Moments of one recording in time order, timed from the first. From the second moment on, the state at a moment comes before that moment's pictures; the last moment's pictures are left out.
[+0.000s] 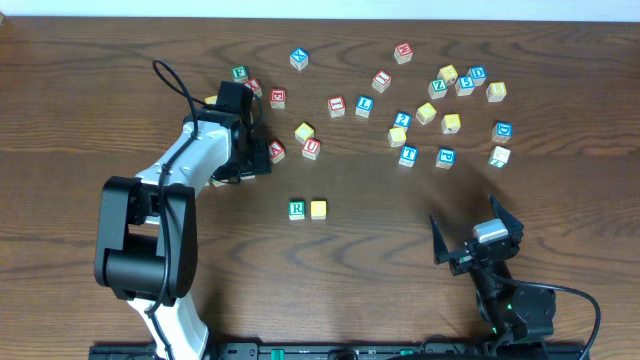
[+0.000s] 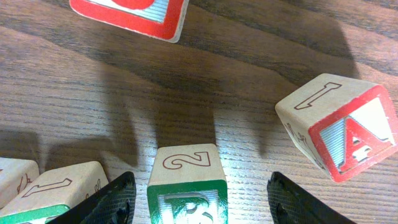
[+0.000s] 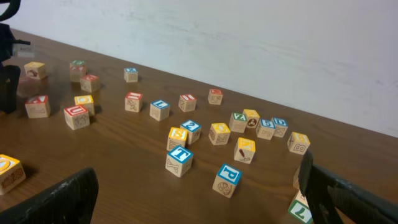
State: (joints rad) left arm -0.17 1.93 1.25 -0.71 0.04 -0.30; right arm 0.10 0.02 0.01 -0.06 -0.18 -0.16
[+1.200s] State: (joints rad) left arm -0.17 1.93 1.25 -0.73 0.04 -0.29; right arm 0.10 0.02 0.01 -0.06 -0.18 -0.16
